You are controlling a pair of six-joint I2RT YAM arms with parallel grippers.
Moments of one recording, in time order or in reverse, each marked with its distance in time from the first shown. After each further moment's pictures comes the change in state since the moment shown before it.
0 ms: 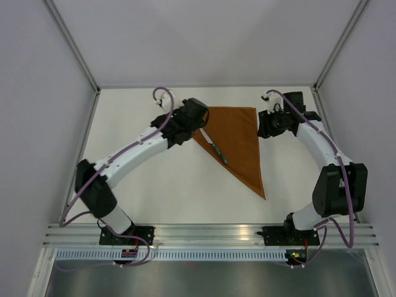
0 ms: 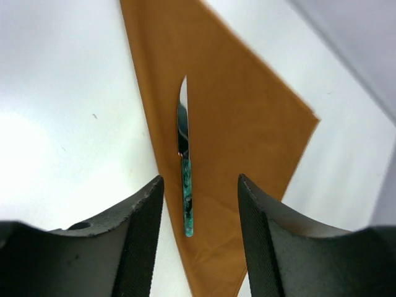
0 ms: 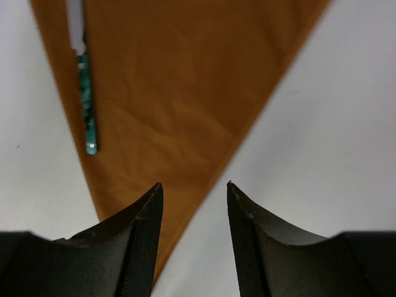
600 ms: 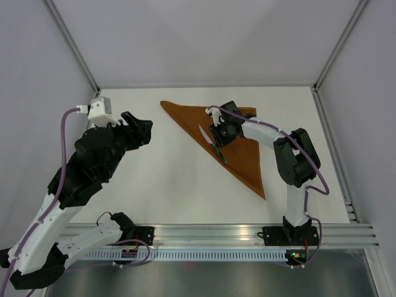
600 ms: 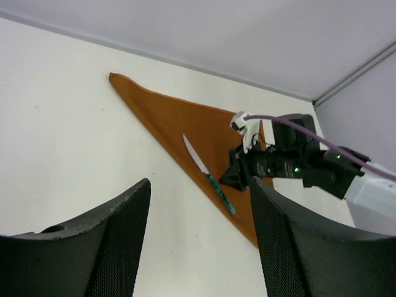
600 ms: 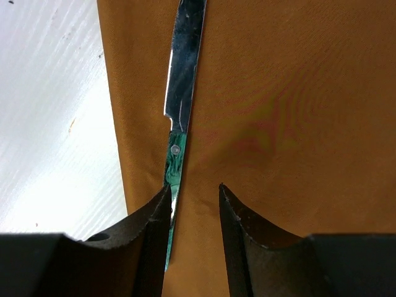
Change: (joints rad) left arm 0.094 -0.885 -0.265 0.087 0.173 0.726; right arm 0.511 0.468 0.204 0.160 0.200 0.101
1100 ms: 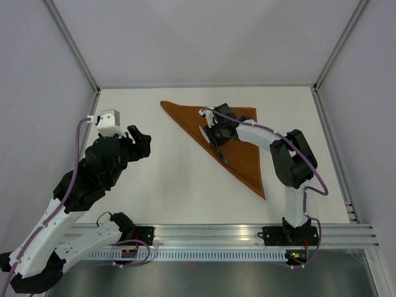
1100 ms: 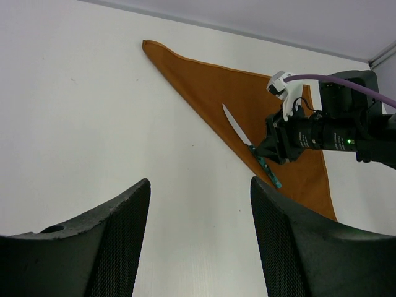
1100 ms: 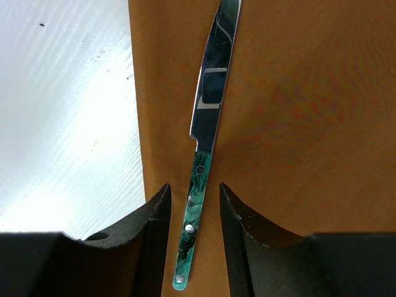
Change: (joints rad) left arm 0.000 -0.108 -0.159 -0.081 -0.022 0.075; right arm 0.064 0.010 0.002 0.055 0.065 0.024
